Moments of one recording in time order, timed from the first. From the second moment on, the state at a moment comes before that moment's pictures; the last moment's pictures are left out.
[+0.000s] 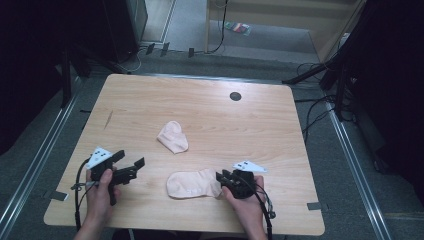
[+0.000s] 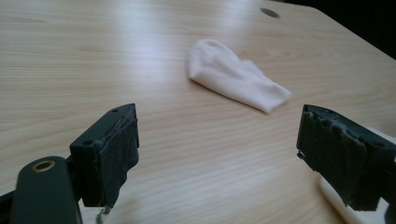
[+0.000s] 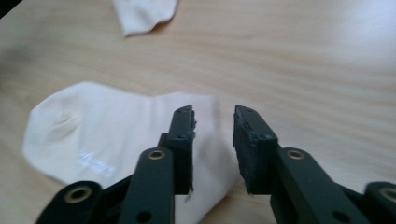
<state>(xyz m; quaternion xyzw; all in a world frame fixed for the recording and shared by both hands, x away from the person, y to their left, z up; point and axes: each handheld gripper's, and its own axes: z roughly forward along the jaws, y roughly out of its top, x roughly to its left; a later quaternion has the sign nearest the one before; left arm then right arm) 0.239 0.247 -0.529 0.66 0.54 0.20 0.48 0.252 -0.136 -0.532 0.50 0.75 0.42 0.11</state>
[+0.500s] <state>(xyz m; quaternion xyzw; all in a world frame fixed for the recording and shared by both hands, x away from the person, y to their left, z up) 0.236 0.191 -0.542 0.78 0.44 0.05 0.45 0.241 -0.127 -0.540 0.46 0.78 0.38 0.15</state>
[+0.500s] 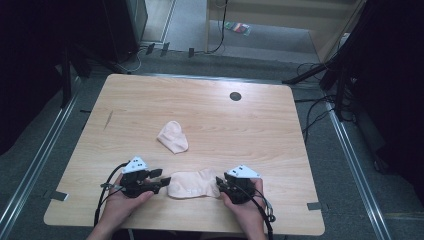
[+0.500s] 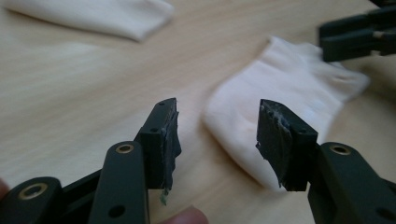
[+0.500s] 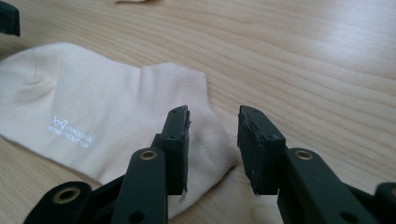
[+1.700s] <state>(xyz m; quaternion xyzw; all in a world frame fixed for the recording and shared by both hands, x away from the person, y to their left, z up) 0.239 0.211 -0.543 0.76 0.41 0.09 0.49 0.236 -0.133 -0.528 0.44 0.76 0.46 0.12</state>
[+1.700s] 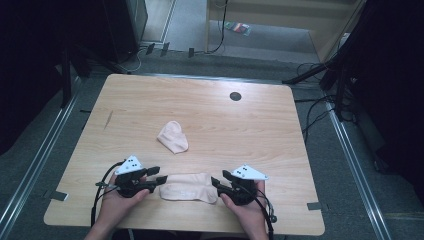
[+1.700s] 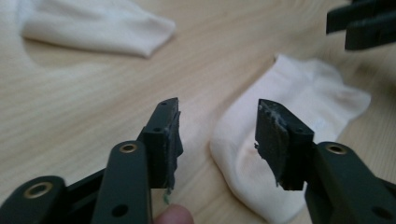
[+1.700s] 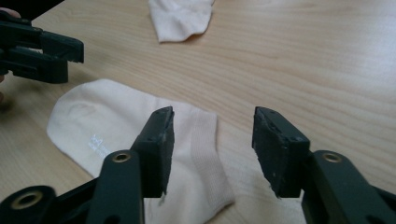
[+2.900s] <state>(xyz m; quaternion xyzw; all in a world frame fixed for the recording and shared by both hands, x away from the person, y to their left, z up) 0.257 0.280 -0.553 0.63 0.53 0.19 0.54 0.399 -0.012 -0.524 0.41 0.81 0.41 0.11</state>
